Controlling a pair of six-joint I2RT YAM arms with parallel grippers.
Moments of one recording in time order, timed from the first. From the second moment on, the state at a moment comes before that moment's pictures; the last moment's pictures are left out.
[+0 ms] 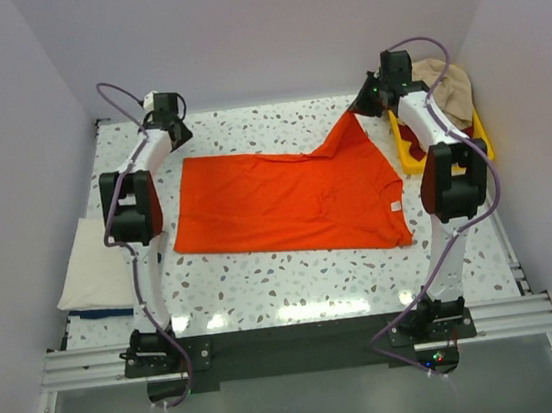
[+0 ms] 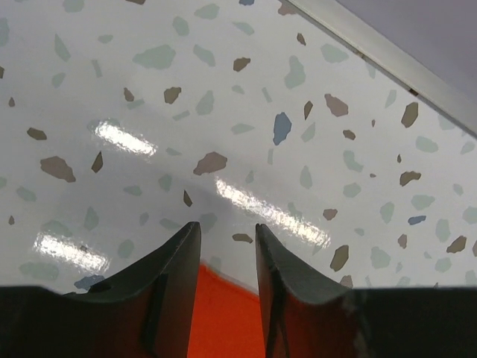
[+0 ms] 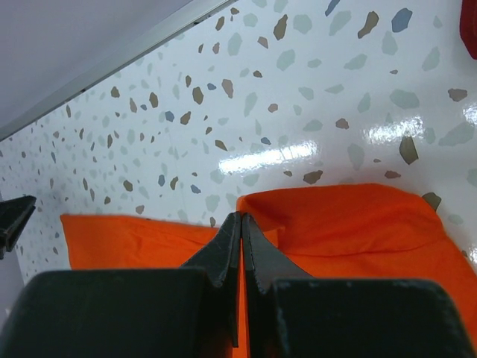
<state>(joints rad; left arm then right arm) -0.08 2.34 1.96 -0.39 -0.27 -0.59 0.04 2.12 1.87 -0.46 -0.21 0.59</state>
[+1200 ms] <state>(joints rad) -0.16 2.41 1.95 -0.46 -0.43 -0.46 0.03 2.12 1.80 -0.42 -0.23 0.59</state>
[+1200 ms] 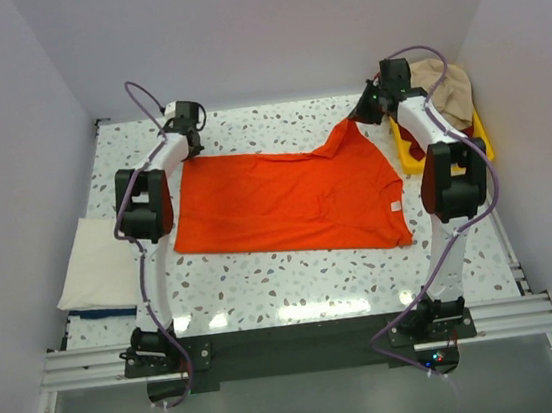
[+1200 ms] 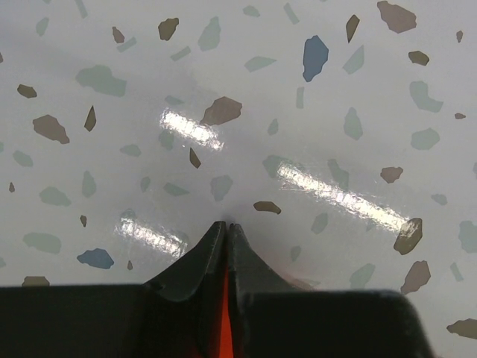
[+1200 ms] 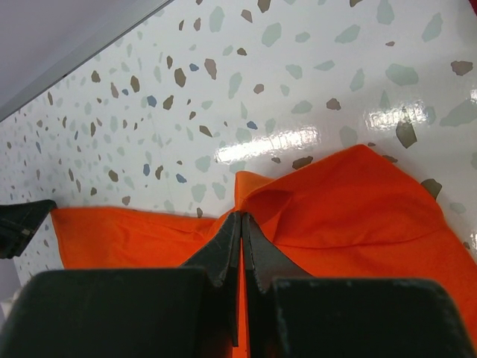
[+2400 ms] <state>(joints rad) -0.18 2.36 1.95 -0.48 -0.45 -0.44 0.03 2.12 1.84 -0.43 -0.26 0.59</state>
